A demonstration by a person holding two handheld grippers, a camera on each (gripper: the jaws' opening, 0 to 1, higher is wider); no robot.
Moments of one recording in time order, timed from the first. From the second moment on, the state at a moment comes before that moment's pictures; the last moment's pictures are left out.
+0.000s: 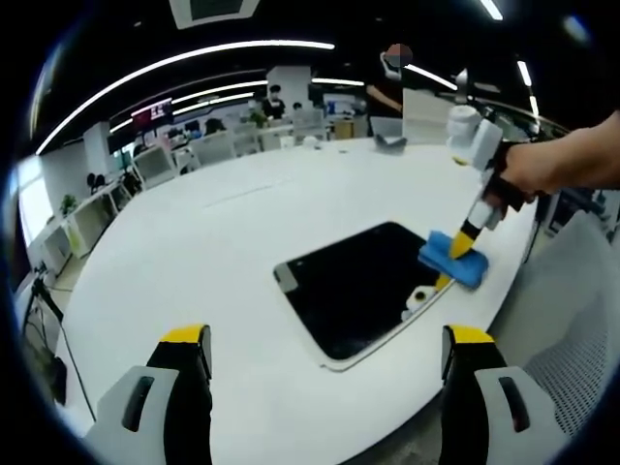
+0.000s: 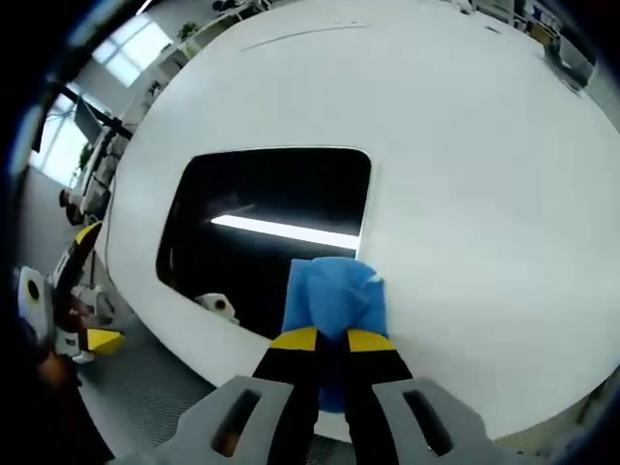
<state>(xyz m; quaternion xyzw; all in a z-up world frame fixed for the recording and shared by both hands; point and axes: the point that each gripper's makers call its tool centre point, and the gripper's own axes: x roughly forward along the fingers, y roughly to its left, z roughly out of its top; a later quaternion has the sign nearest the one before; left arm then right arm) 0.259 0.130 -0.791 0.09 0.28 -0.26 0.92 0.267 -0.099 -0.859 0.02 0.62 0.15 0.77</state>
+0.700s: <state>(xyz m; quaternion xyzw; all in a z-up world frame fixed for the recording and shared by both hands) 0.257 0.127 -0.792 0.09 0.29 -0.26 0.92 0.263 -0.100 -0.859 0.02 0.63 0.15 0.76</state>
